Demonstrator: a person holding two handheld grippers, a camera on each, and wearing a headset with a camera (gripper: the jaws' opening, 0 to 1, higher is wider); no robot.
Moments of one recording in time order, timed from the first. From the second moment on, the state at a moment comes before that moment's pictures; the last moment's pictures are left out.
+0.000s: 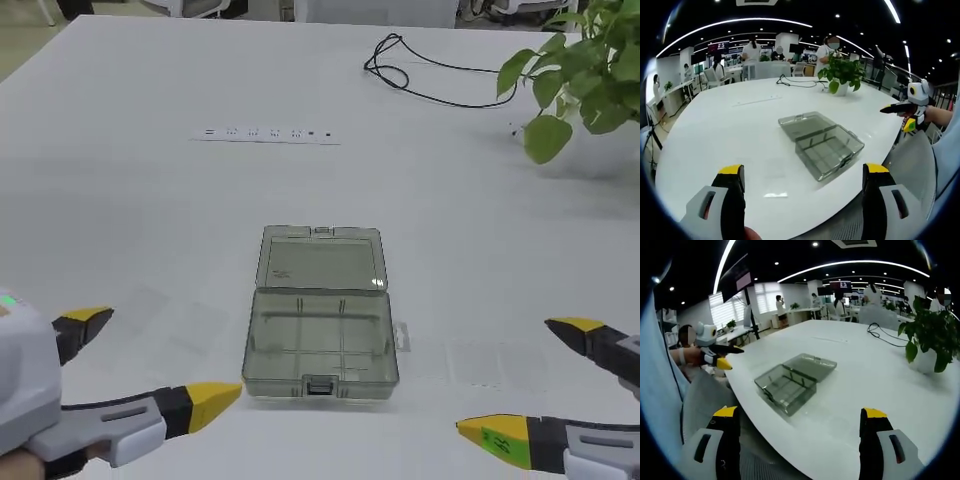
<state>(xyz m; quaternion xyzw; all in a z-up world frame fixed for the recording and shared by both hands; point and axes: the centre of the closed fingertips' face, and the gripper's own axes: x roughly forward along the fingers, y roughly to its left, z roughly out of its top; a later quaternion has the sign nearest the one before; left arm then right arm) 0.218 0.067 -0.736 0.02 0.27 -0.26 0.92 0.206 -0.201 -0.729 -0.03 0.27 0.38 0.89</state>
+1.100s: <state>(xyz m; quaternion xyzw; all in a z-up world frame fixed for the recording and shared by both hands) 0.237 0.094 -0.795 0.03 0.39 -0.23 0.89 0.201 -0.203 -0.745 -0.03 0.29 0.38 0.88</state>
